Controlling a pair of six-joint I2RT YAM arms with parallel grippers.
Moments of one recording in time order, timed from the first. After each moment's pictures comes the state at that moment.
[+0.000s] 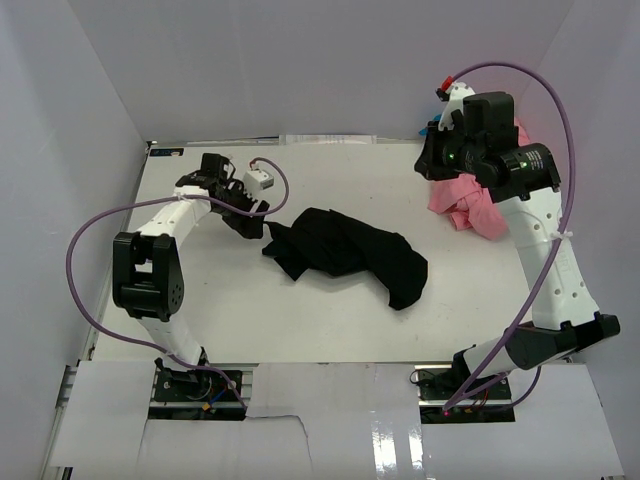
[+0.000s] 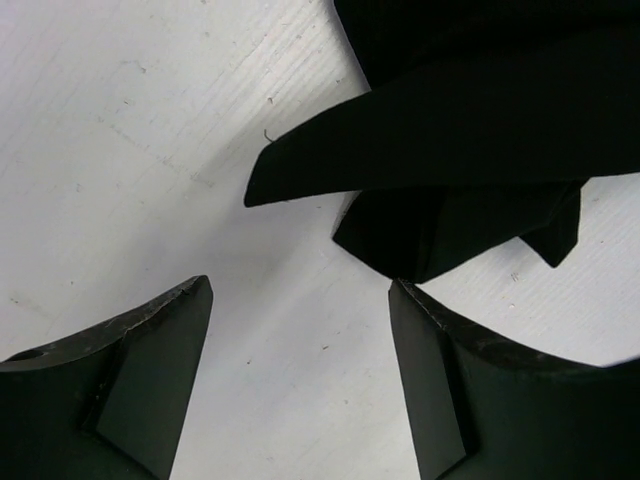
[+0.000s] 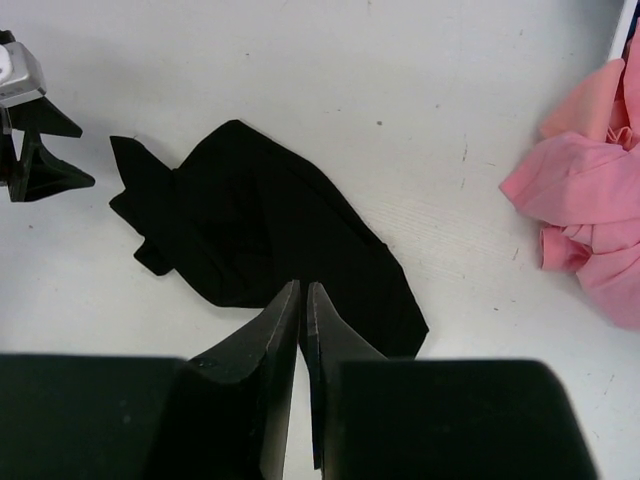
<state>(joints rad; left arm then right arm) -0.15 1.77 1.35 -0.69 0.46 0.57 0.34 1.44 1.91 -1.05 -0.12 0.13</state>
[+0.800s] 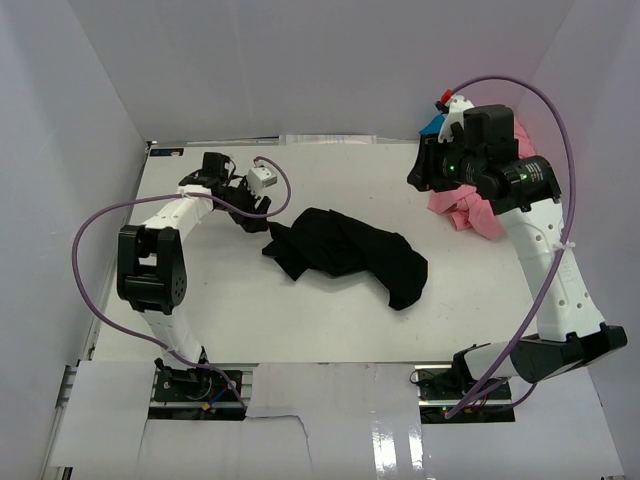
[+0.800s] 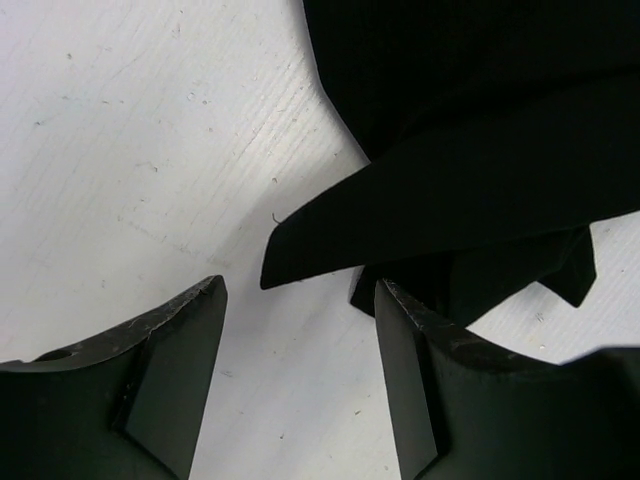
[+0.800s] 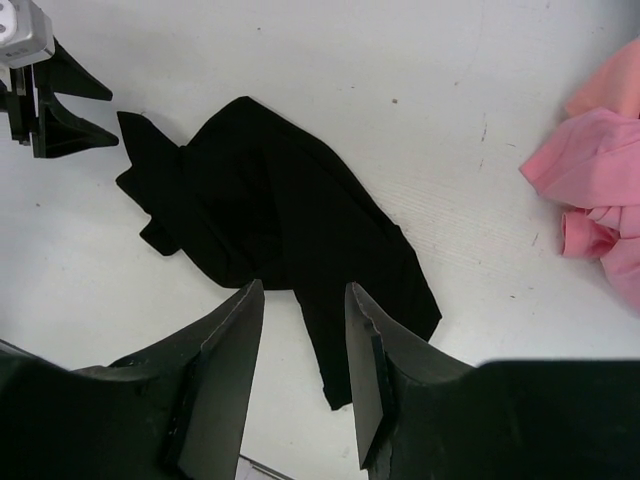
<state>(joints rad) -0.13 1.83 1.36 -0.57 0.59 0.66 0.34 1.37 1.79 -1.02 -0.15 0.14</state>
